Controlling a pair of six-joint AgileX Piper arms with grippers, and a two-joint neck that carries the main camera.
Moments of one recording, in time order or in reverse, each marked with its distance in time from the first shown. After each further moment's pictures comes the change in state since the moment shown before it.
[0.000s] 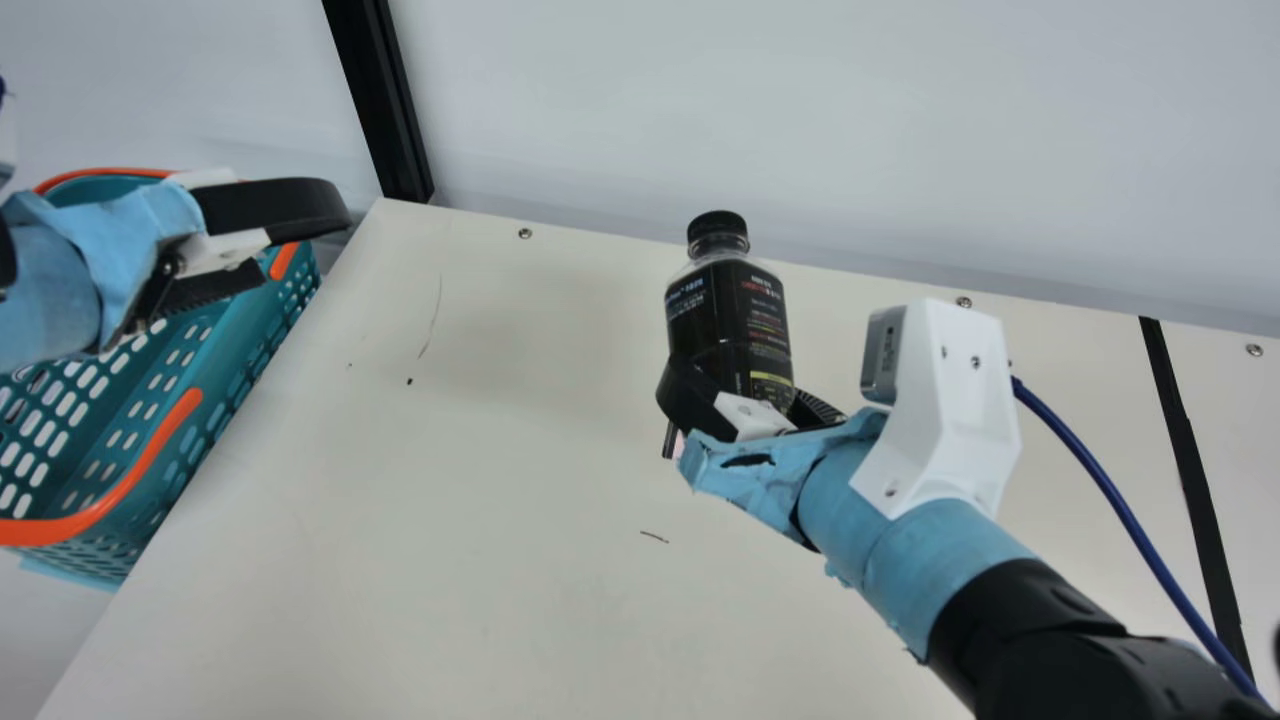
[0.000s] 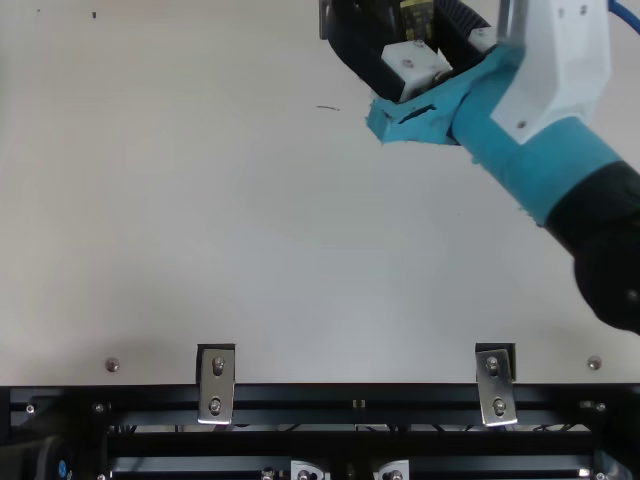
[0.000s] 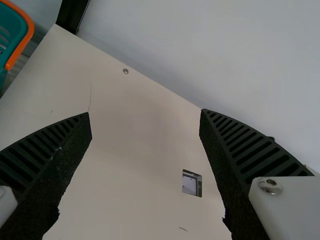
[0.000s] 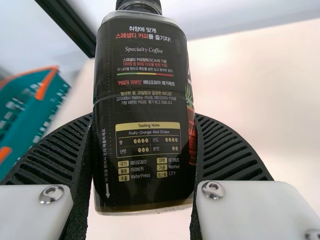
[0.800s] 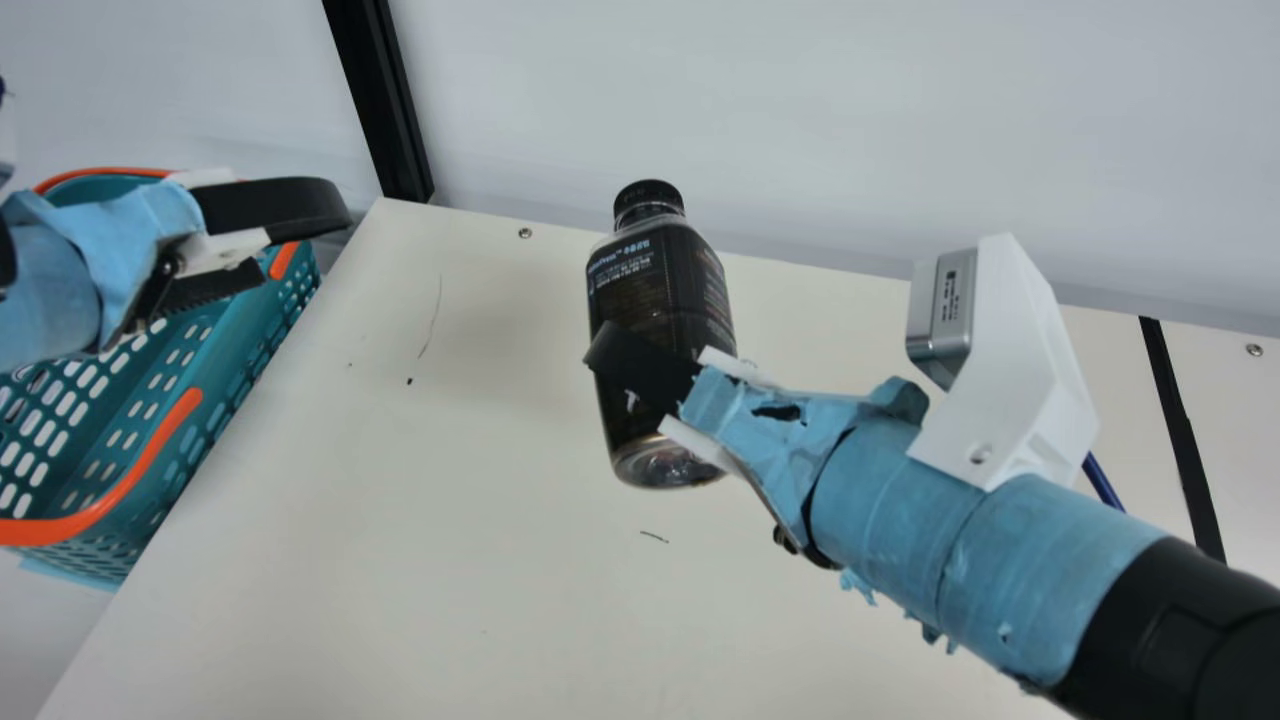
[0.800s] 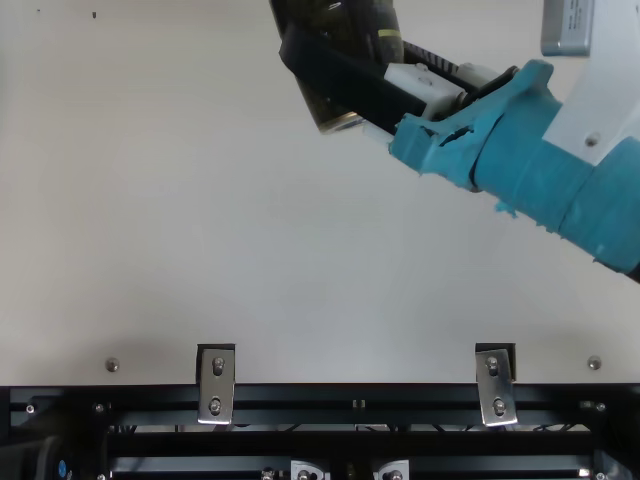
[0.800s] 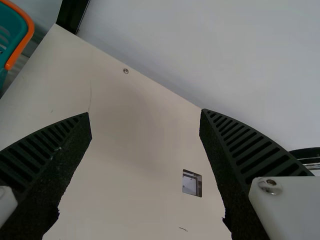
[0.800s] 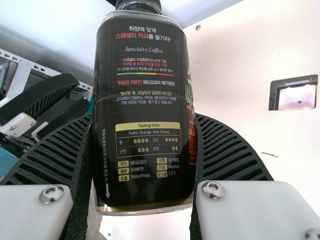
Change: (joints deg) left arm 0.0 0.0 0.0 0.0 0.0 0.0; right arm -2.4 -10.5 -8.2 17.5 24.0 1.0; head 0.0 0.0
